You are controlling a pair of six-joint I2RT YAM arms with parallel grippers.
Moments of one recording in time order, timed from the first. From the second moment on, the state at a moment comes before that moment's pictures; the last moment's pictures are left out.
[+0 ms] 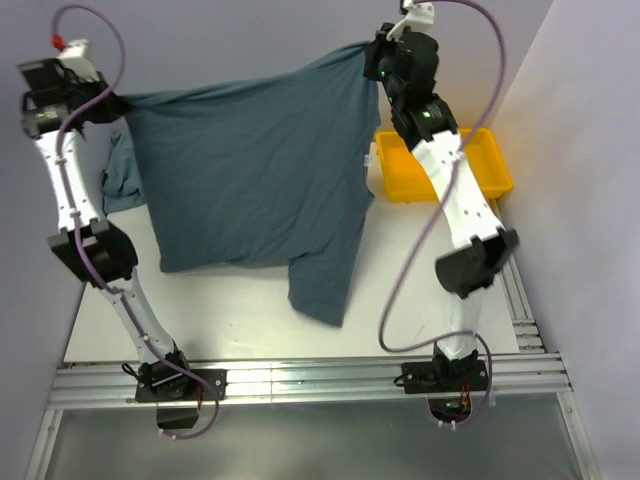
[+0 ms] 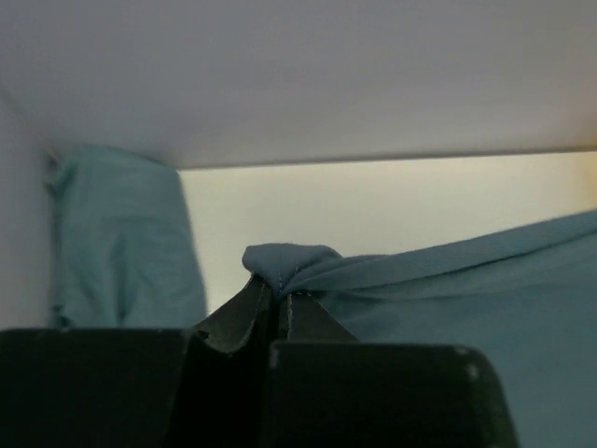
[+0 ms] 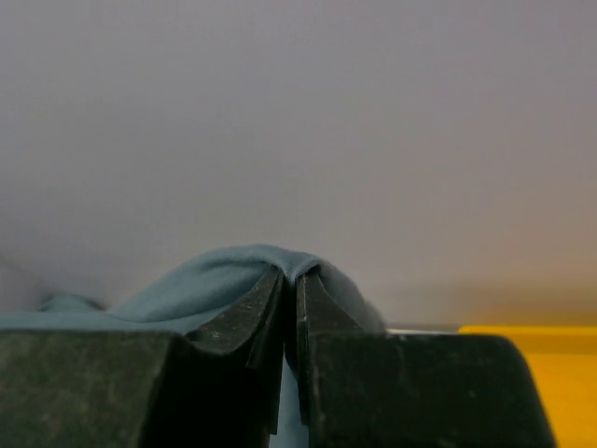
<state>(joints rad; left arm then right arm) 0.39 2.11 2.49 -0.77 0.60 0.04 0.36 1.86 2.25 -0.29 0.20 0.24</state>
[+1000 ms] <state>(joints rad) 0.38 1.67 1.42 -0.60 0.45 0.36 0.33 1.24 0.93 0.06 0.24 0.57</state>
